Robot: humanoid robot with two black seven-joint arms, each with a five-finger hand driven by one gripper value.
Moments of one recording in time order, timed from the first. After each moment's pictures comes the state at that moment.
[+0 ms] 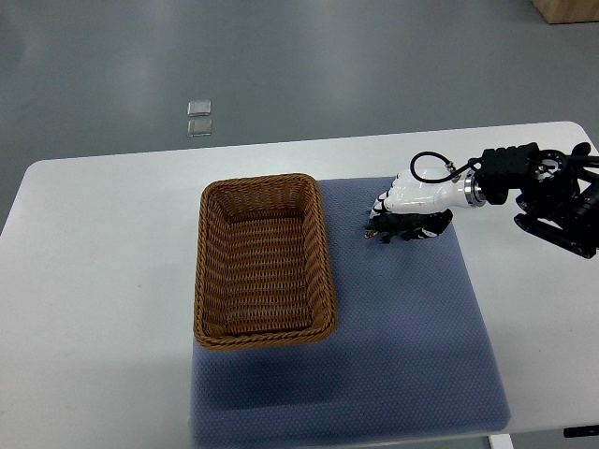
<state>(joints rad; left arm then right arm) 0.00 0.00 -0.05 -0.16 0.06 0.11 0.00 1.13 -0.38 -0.17 0.70 -1.80 -0.15 0.56</state>
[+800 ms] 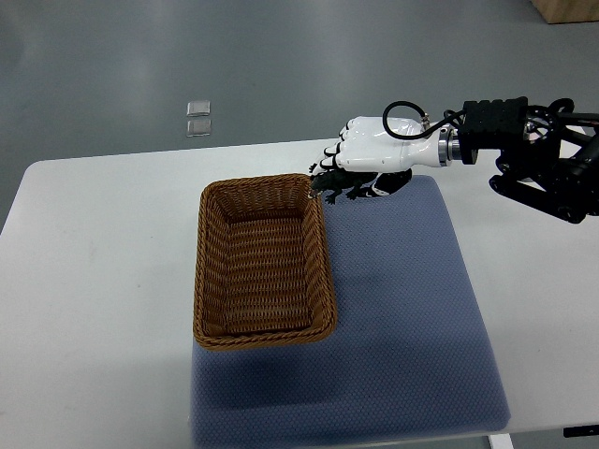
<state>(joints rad) 0.00 0.00 -0.05 -0.16 0.06 0.11 0.00 1.26 -0.40 -0.09 0.89 -1.78 -0.28 0.61</state>
